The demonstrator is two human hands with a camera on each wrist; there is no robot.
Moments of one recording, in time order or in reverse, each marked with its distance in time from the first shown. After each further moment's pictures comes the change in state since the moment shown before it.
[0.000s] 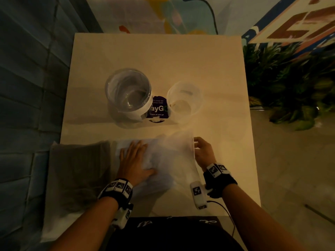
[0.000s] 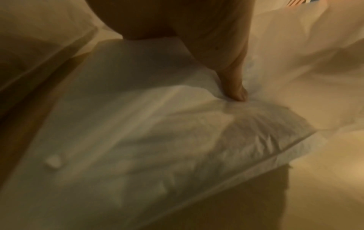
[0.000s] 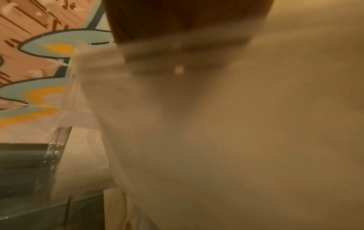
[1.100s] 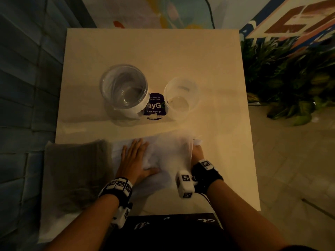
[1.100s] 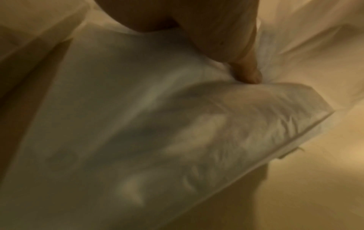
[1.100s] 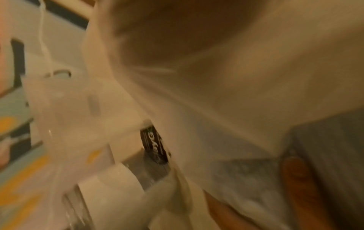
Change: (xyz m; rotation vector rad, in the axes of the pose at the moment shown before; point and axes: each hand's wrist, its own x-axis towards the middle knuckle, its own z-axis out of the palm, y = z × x) left_hand 0.003 0.000 0.016 0.029 0.034 0.078; right_hand -0.011 -0.012 0.027 0.351 0.028 0.293
